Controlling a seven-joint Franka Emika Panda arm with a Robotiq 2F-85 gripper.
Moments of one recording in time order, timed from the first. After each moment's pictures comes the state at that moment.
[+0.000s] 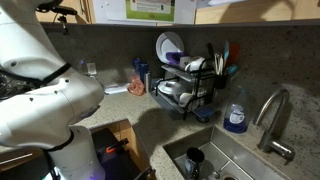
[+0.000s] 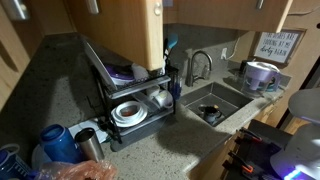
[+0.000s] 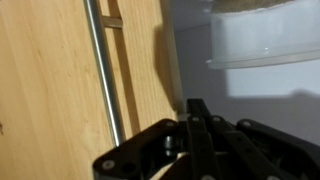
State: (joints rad) arm -1.19 -0.50 0.49 -2.09 -0.11 3.06 0.48
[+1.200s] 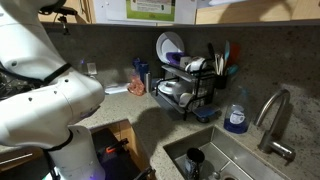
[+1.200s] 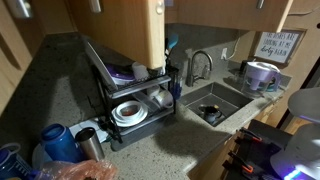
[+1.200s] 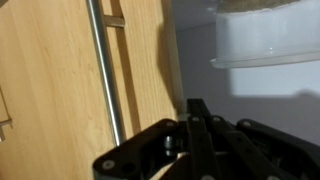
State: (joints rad) arm -1.24 -0.53 0.52 -2.11 -0.10 3.06 0.50
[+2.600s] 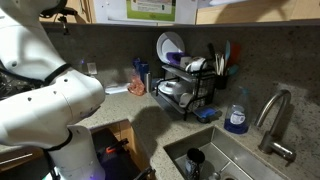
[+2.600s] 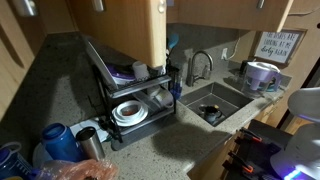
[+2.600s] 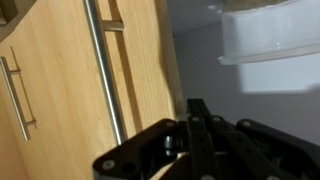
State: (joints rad) arm -1.27 -0.59 0.53 -2.12 -0.10 3.00 0.57
